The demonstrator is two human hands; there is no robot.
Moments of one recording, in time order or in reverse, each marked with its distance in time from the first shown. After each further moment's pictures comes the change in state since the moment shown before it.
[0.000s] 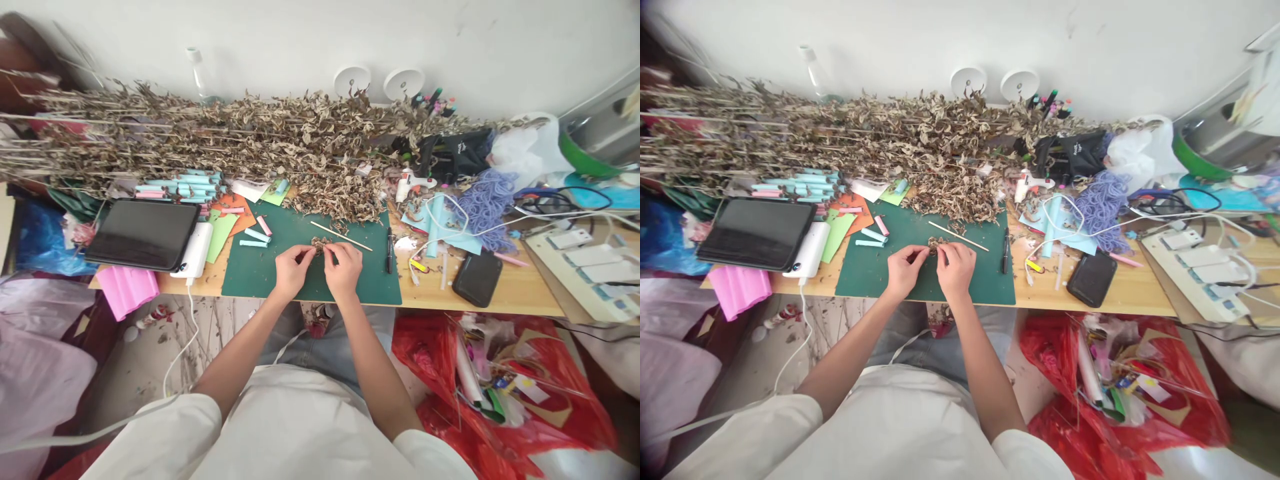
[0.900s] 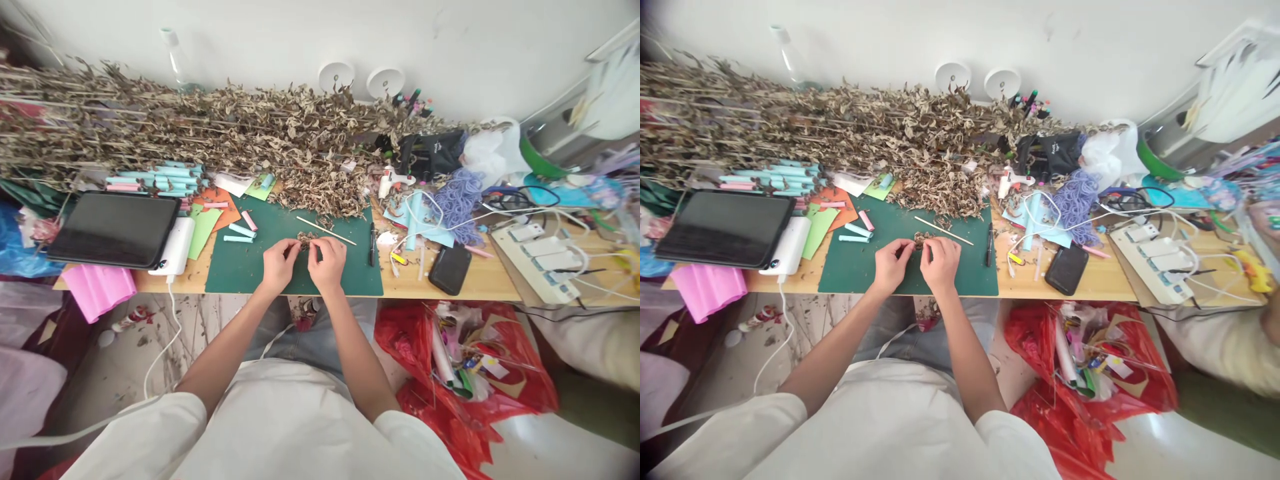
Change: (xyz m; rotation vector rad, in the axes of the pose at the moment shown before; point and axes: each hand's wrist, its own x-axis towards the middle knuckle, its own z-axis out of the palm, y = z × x) left_hand 0.000 -0.001 0.000 0.105 -0.035 0.093; right_hand 0.001 -0.006 -0.005 0.008 -0.049 -0.033
